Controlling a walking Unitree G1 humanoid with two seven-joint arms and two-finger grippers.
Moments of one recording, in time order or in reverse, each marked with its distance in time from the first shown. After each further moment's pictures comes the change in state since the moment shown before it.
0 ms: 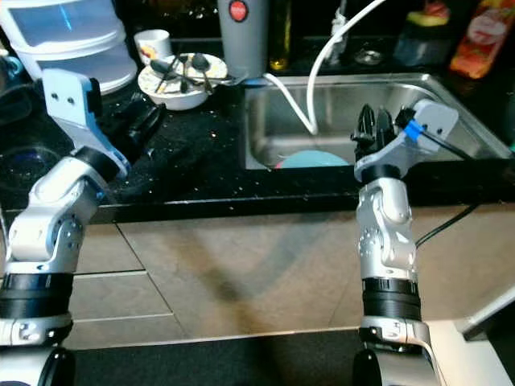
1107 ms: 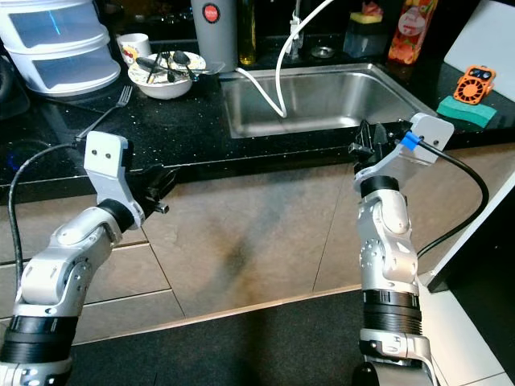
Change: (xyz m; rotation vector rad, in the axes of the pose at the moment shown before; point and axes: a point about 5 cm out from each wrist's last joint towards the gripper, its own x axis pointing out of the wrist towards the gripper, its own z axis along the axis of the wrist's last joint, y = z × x) left arm -0.043 -0.017 -0.065 -0.072 0.329 0.042; right arm -0.014 0.004 -0.016 0.008 0.099 -0.002
